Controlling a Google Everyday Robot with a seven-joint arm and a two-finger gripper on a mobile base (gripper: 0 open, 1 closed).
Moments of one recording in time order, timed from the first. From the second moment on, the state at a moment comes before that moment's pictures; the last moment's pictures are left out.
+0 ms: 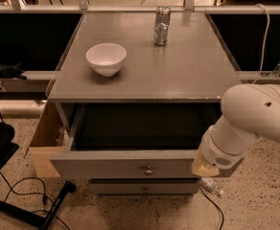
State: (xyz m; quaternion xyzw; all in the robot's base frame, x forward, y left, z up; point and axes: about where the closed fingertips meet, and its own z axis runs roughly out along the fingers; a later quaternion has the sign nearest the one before) arm 0.410 -0.167 0.700 -0.62 0.78 0.08 0.08
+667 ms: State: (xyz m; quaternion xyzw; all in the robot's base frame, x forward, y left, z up) arm 0.455 -0.121 0.705 -0.66 0.75 0.03 0.11
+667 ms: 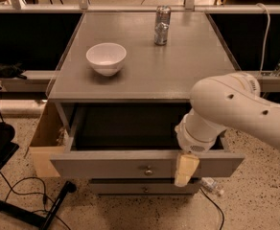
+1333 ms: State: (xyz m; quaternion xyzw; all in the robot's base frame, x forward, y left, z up) arm 0.465 -0.110 0.631 -0.67 0.74 0.06 0.07
